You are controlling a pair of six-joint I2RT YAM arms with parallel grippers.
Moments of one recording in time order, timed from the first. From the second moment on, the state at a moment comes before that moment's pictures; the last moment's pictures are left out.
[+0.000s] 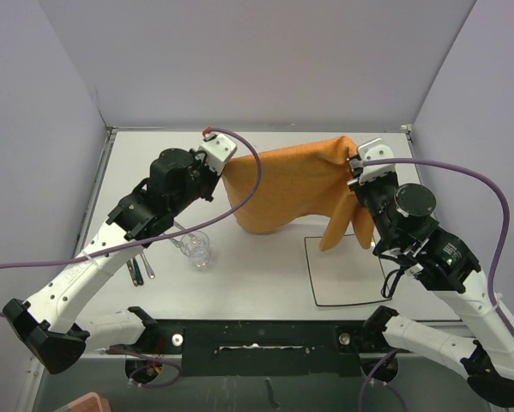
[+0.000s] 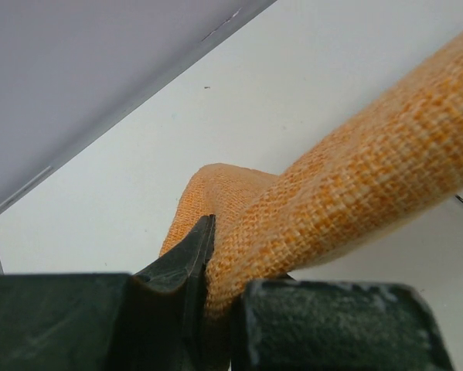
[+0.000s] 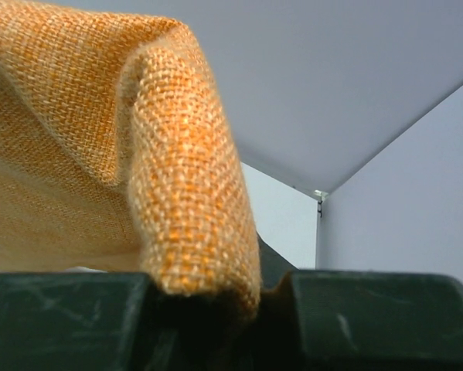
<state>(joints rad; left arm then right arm) -0.68 1.18 1.31 -0.46 -0.16 0.20 0.75 0.86 1.29 -0.48 0.57 -0.41</state>
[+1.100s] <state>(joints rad) -0.67 1.27 1.33 -0.40 -0.44 0.22 0.52 1.10 1.05 -0.21 0.40 -0.07</state>
